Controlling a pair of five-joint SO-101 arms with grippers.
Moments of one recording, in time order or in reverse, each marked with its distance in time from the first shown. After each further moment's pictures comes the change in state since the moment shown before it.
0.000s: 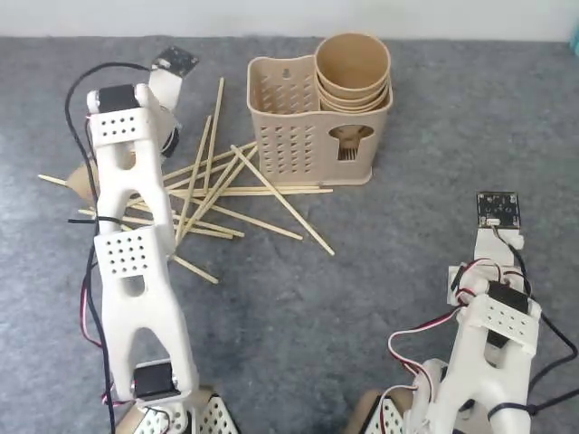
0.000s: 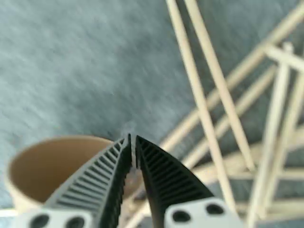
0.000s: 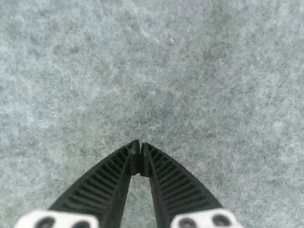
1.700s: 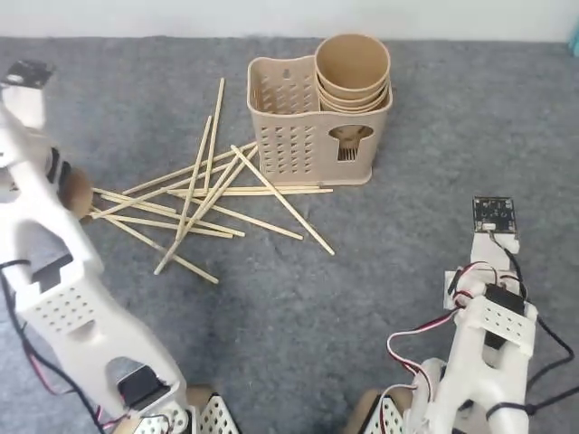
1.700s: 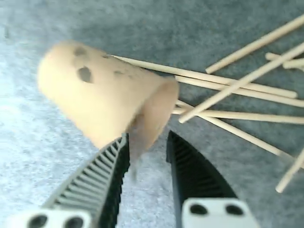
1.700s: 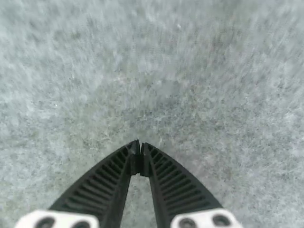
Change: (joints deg) left arm -23.6 -26.8 24.2 0.0 -3.1; right arm -0.1 0.0 1.8 0.0 0.0
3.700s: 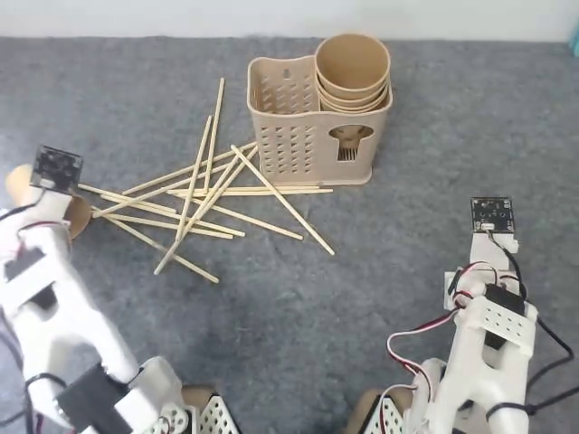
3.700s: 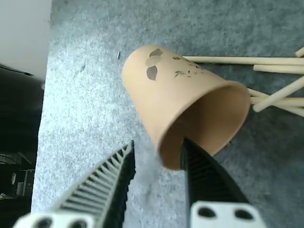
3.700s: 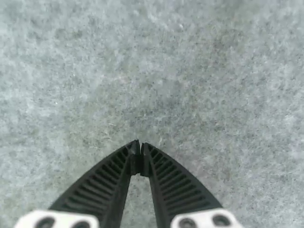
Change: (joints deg) left arm -8.1 -51.4 96.6 -79.6 -13.0; right arm 0.0 0.0 0.0 0.0 1.1
